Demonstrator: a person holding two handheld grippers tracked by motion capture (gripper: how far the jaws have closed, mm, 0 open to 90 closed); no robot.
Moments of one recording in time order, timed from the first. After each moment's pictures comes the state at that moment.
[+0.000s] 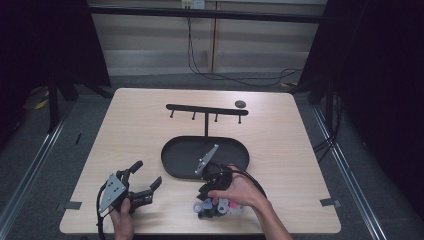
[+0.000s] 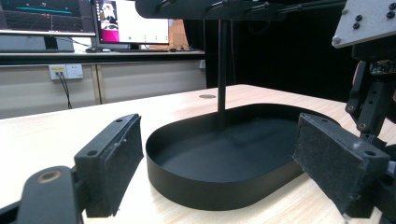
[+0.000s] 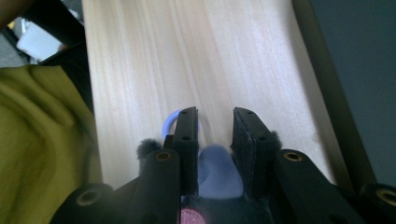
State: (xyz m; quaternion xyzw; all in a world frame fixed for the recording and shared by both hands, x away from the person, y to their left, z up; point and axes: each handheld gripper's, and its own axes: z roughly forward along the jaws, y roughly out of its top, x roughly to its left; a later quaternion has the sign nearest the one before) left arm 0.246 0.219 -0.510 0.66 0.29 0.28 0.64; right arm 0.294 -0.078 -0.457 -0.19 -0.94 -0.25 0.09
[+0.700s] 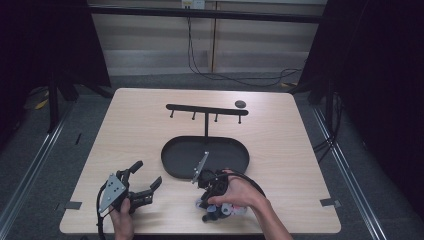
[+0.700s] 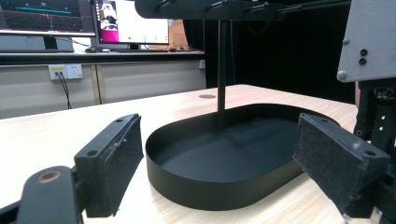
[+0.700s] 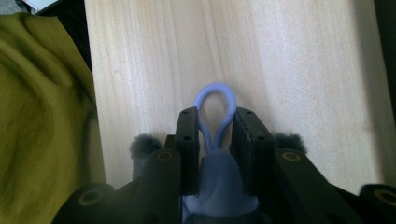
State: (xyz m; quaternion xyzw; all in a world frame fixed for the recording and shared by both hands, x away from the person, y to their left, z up) left arm 0.246 0.219 -0.510 0.65 0.29 0.28 0.64; right arm 0.290 -0.067 -0.472 -0.15 -0.97 -0.18 0.12
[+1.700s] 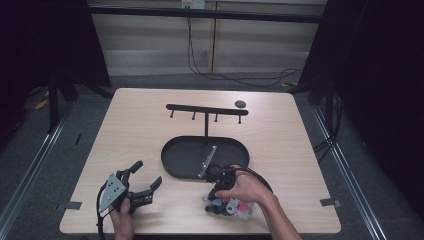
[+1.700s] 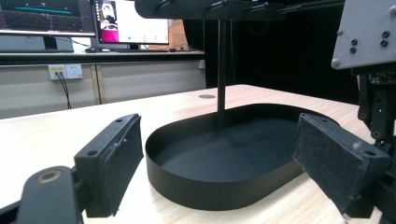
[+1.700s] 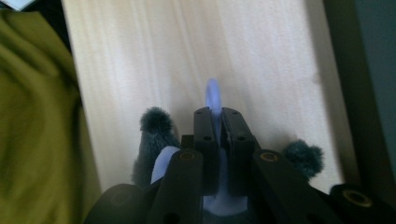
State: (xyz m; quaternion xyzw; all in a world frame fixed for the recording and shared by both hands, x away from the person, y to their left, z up) left arm 0.246 0.218 -0.510 0.65 0.29 0.28 0.64; right arm 0.297 -0.087 -0.461 -0.18 -0.96 -0.16 0.10
